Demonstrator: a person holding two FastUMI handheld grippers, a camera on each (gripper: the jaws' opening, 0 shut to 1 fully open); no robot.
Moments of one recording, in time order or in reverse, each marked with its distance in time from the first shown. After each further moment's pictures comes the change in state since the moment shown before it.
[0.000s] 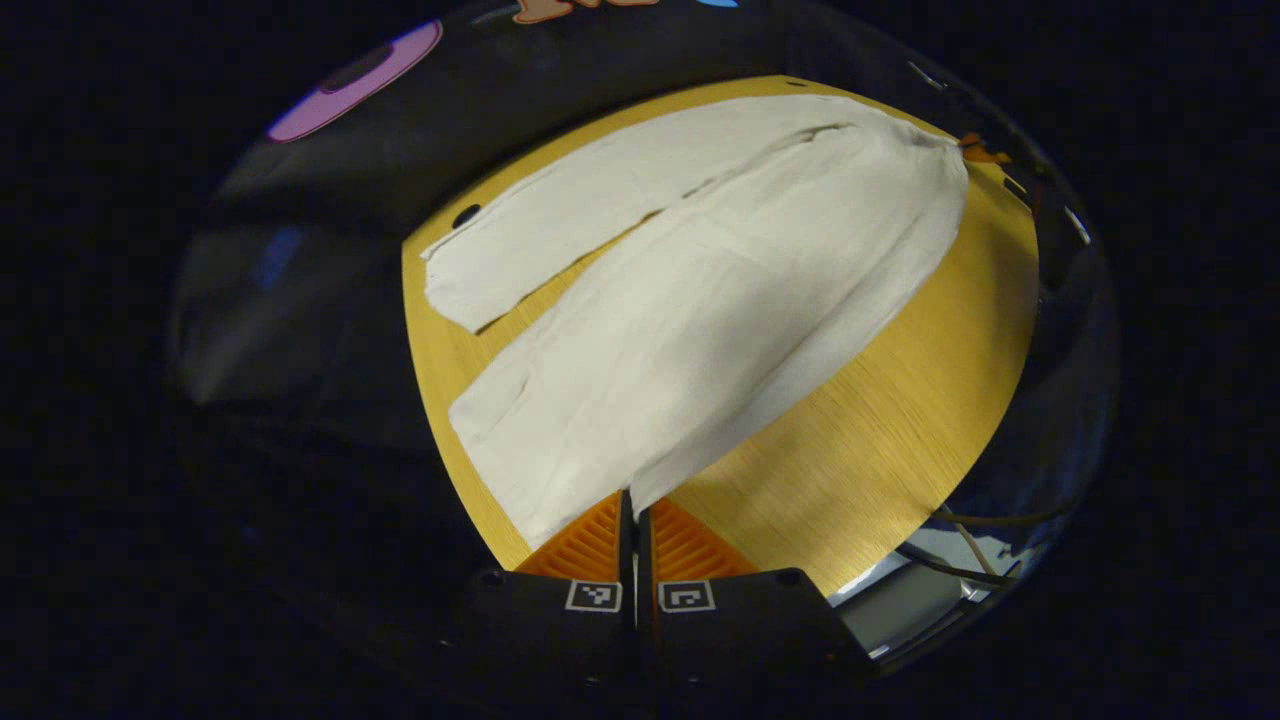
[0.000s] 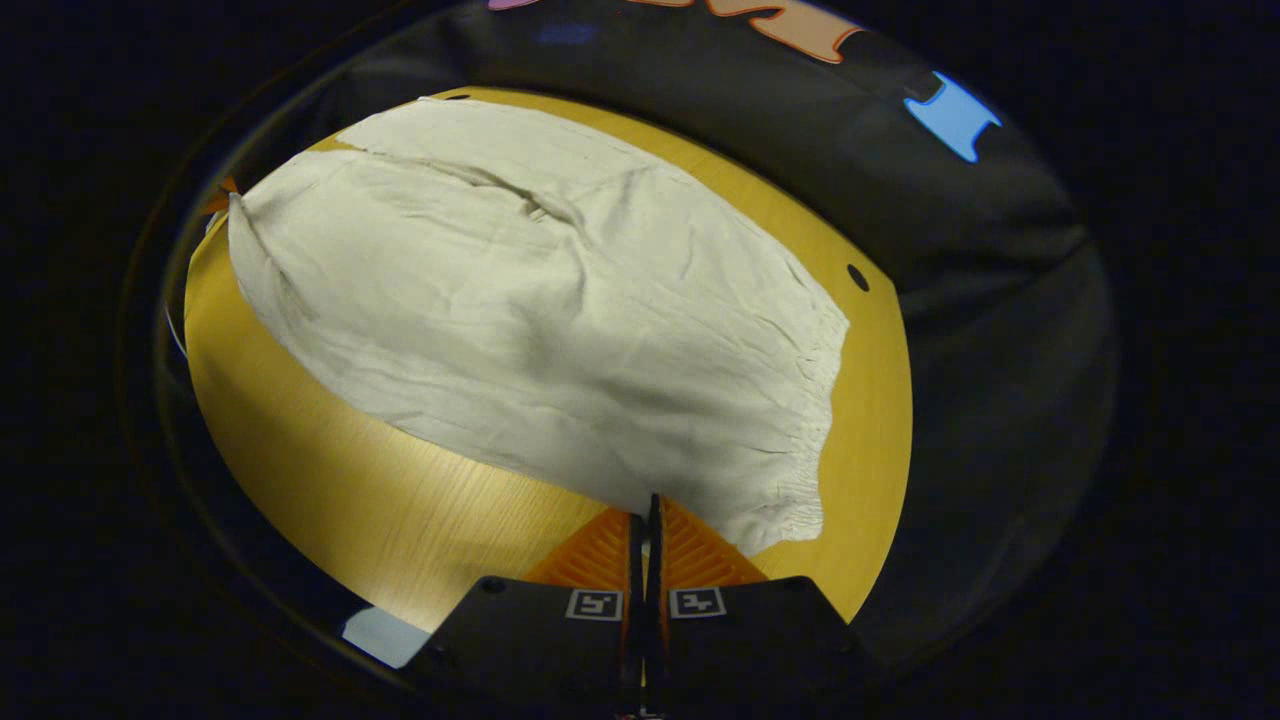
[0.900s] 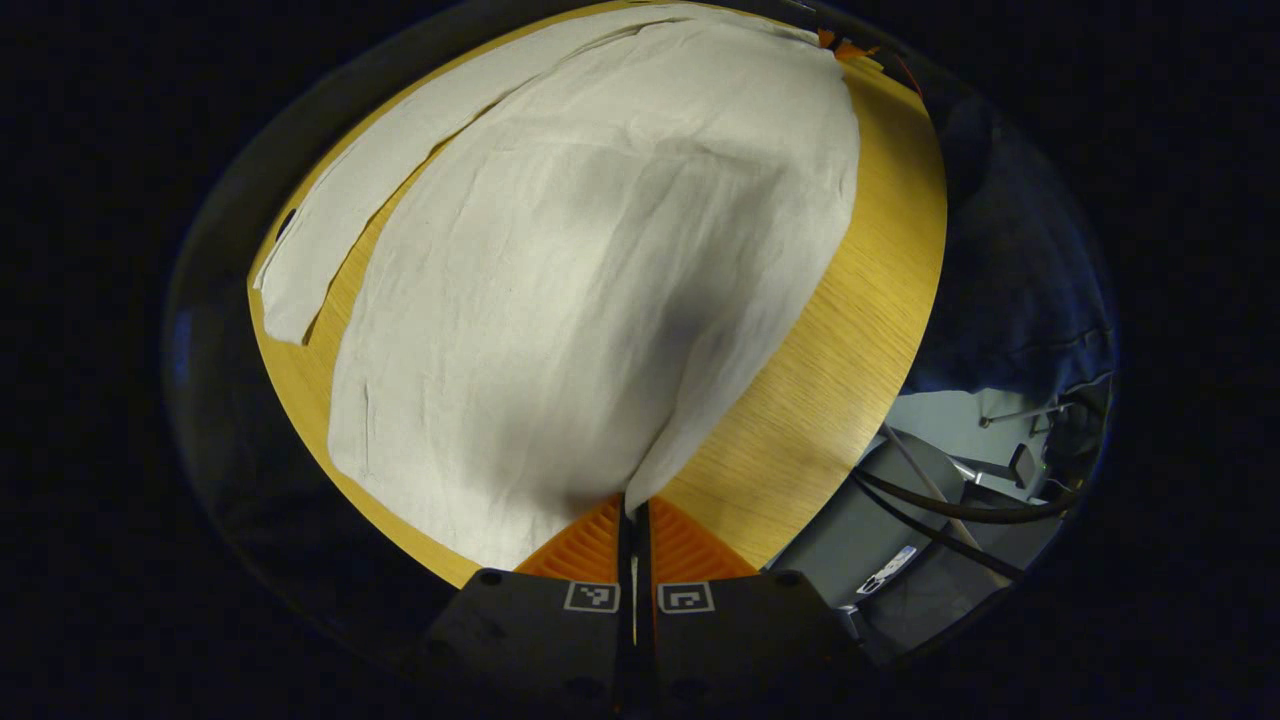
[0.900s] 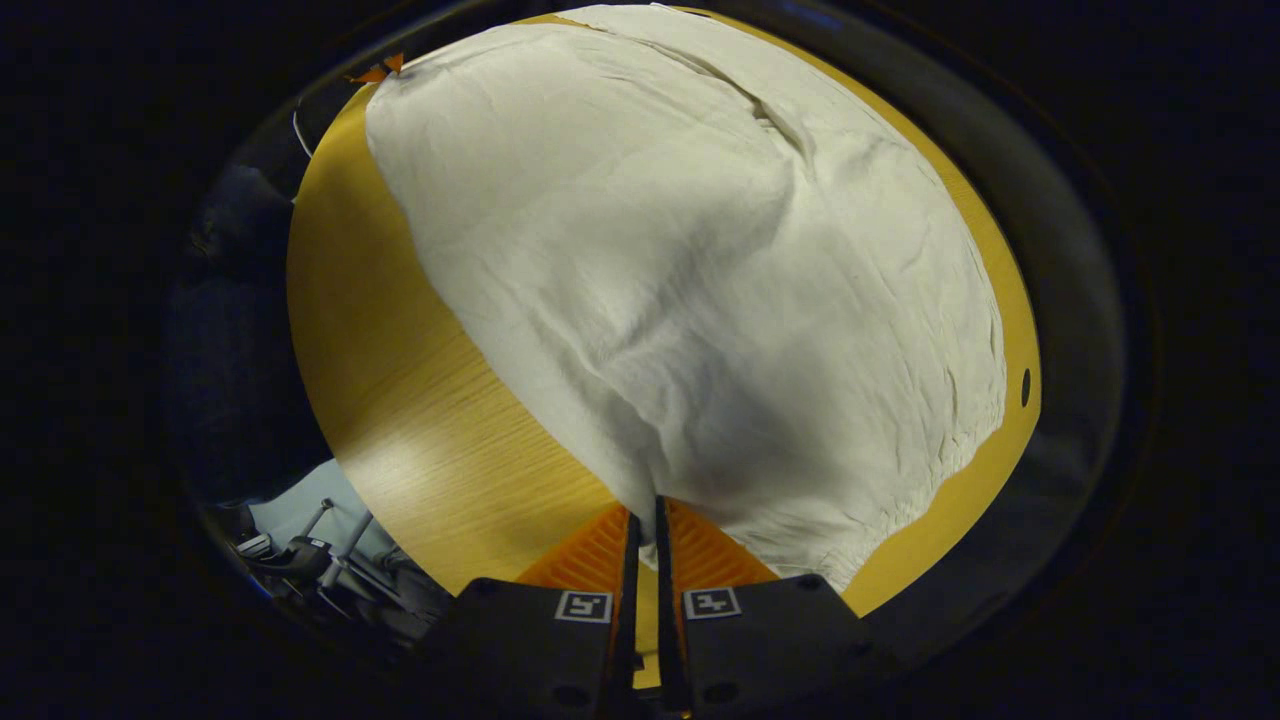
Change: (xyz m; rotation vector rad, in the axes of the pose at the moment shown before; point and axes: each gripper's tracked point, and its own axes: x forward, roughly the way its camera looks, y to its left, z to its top) left arm 0.019 -0.068 -0.071 0.345 0.340 -0.318; right arm 0.031 0.025 -0.050 -0.617 0.248 0.415
